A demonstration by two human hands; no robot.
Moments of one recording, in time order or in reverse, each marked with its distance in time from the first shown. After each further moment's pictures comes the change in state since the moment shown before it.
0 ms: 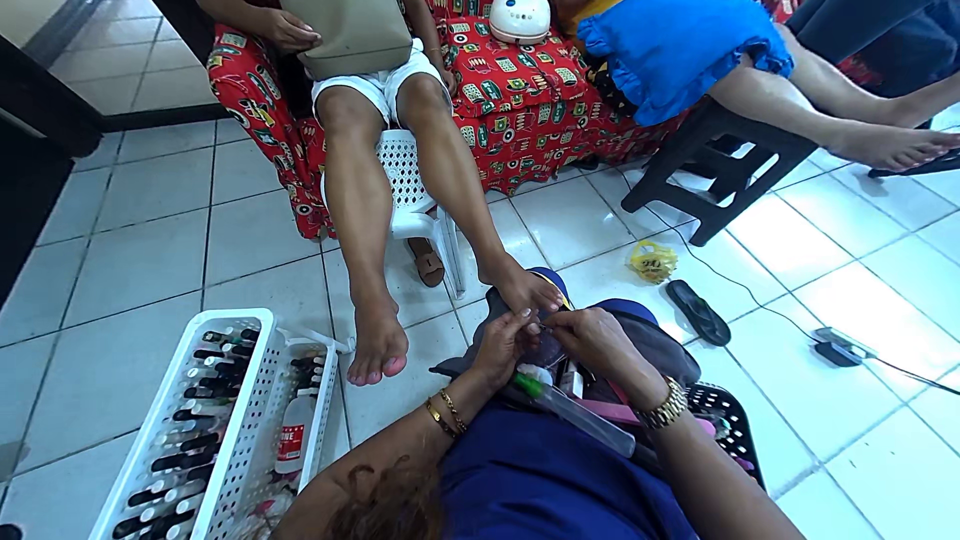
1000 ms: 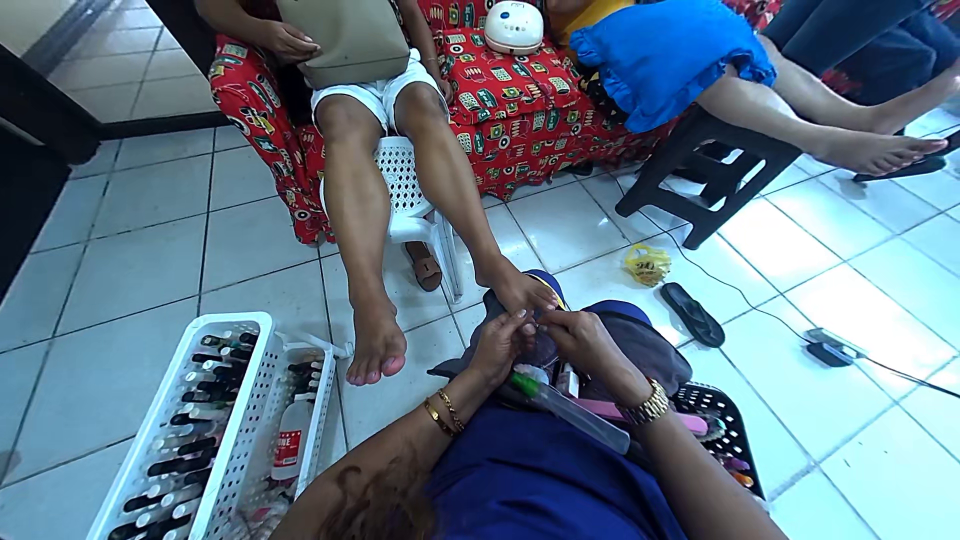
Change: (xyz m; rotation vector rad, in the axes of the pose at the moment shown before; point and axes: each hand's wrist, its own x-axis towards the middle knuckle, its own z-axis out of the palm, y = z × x) left_hand 0.003 -0.003 -0.002 -0.010 -0.010 0.013; right_hand 0.002 0.013 0.019 0.206 0.137 -0.084
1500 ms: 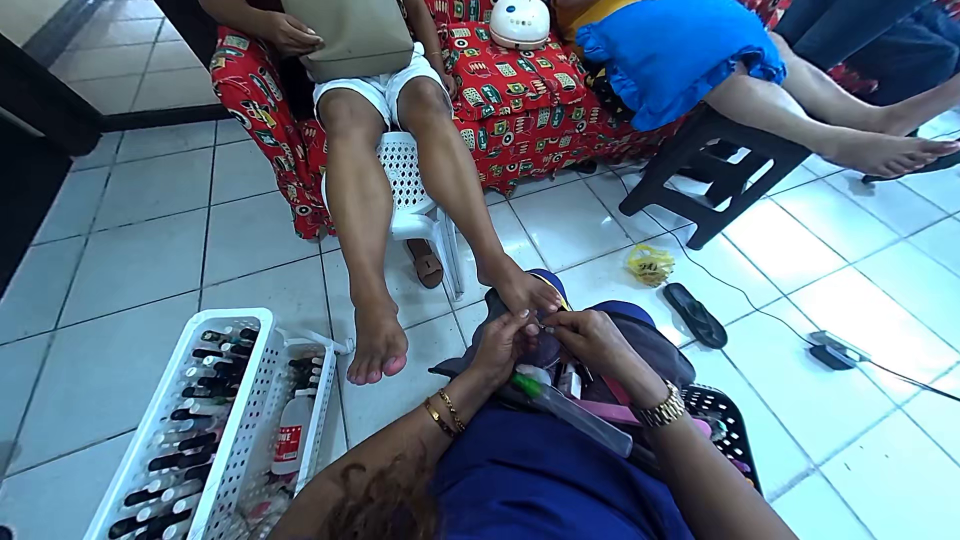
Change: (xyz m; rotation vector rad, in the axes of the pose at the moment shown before) left_hand -0.001 0.002 0.000 -0.007 0.002 -0.021; right_hand -0.001 0.001 -0.011 0.074 -0.074 0.071
